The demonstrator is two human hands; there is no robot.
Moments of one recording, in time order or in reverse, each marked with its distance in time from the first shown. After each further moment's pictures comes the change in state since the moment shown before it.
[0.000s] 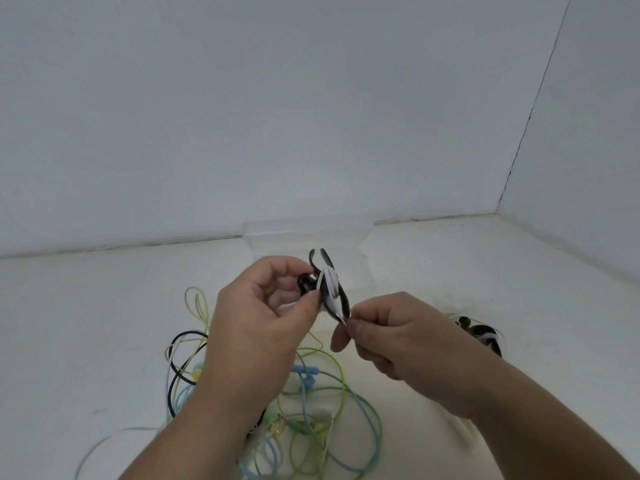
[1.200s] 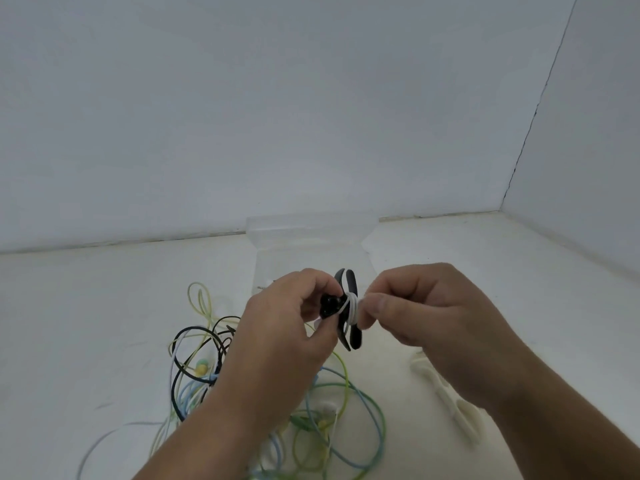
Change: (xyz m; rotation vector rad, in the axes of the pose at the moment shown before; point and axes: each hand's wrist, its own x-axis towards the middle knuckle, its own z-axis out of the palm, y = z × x) left_hand -0.008 -0.003 0.001 0.536 -0.150 0.186; right_hand -0.016 -0.017 -0.009 0.025 0.167 -0.323
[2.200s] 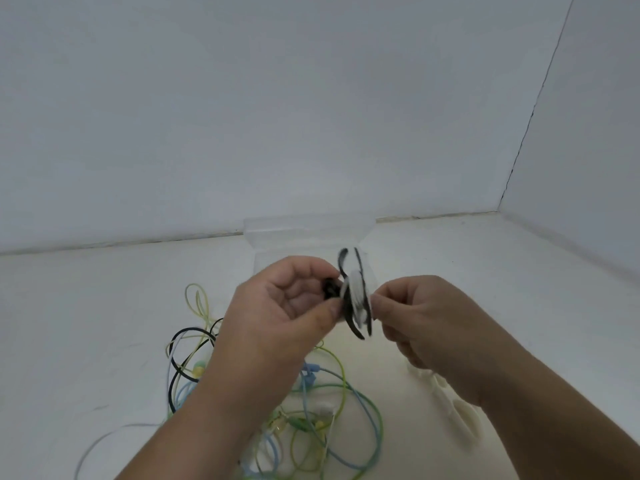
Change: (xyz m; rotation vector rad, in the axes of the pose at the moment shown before) left_hand 0.004 0.010 -0.003 -0.775 -0.005 -0.191; right_hand 0.007 0.018 0.000 0.032 0.063 0.387
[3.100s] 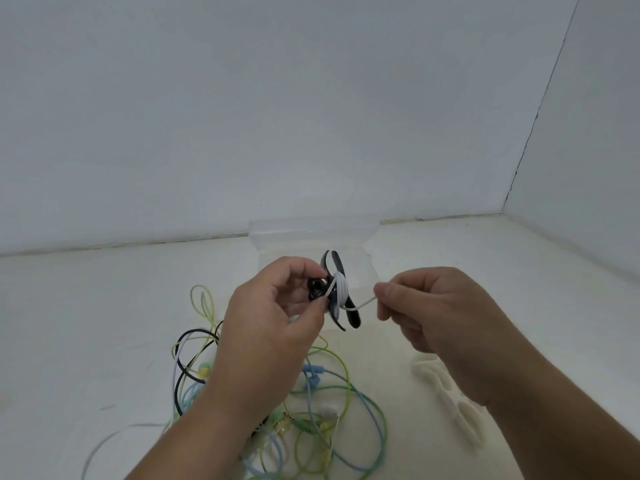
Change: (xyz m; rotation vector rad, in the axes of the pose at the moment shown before) left_hand 0.000 -0.002 -0.008 0.497 0.107 0.124; right_hand -0.003 -0.006 -0.004 0.069 0.052 -0.119
